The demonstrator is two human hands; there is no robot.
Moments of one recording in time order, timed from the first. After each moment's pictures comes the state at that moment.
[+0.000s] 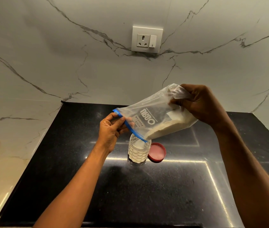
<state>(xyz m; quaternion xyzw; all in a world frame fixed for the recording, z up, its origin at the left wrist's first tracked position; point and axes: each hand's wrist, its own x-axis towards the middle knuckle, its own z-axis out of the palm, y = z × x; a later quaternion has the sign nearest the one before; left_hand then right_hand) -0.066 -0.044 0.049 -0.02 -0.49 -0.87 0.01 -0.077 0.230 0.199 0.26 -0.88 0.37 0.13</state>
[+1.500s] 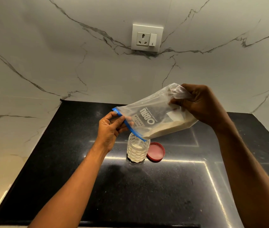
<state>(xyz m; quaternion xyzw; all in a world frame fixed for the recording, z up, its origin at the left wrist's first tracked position) -0.069 -0.043 0.045 -0.03 -0.49 -0.87 0.01 -0.075 0.232 0.199 0.26 -0.89 0.36 0.13</state>
